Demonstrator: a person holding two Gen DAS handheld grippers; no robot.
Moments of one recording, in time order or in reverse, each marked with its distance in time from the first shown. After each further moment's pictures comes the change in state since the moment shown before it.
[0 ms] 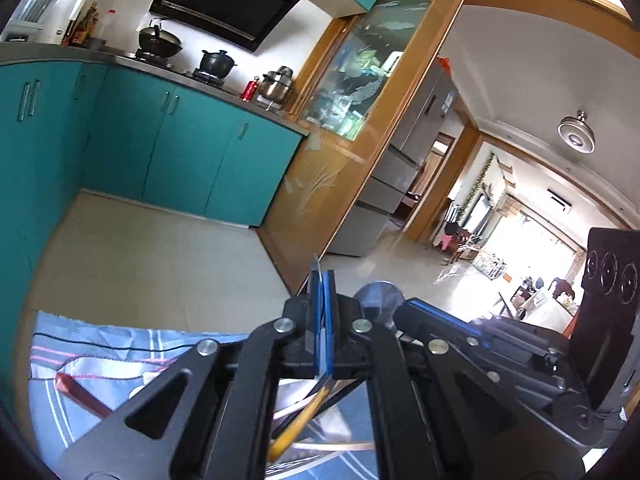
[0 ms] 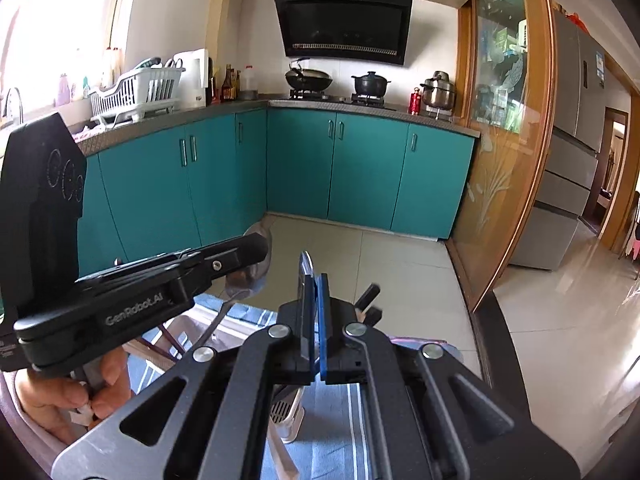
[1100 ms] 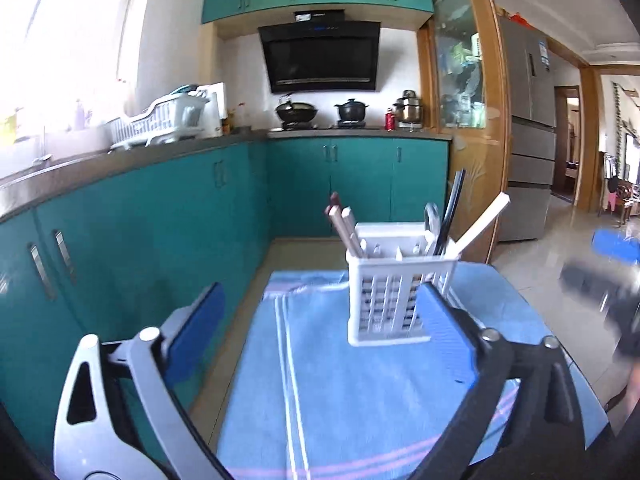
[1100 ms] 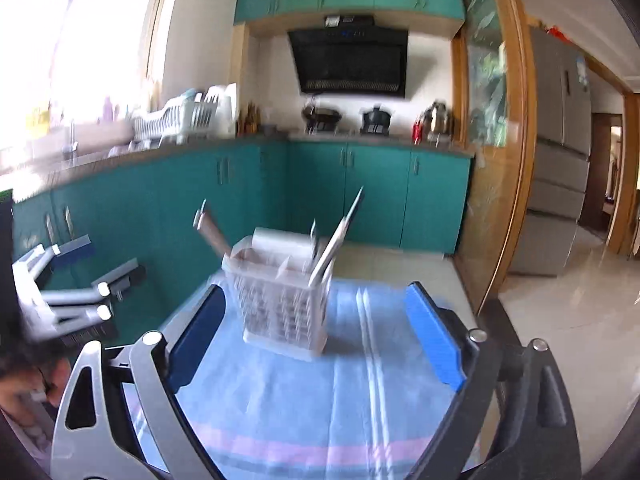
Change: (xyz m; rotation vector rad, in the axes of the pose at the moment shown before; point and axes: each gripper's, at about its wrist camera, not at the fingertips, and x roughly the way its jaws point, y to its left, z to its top) left arm -0.205 -0.106 -0.143 0.259 -0.123 0.755; right arm -0.157 0.009 -0.135 0.013 -0.117 0.079
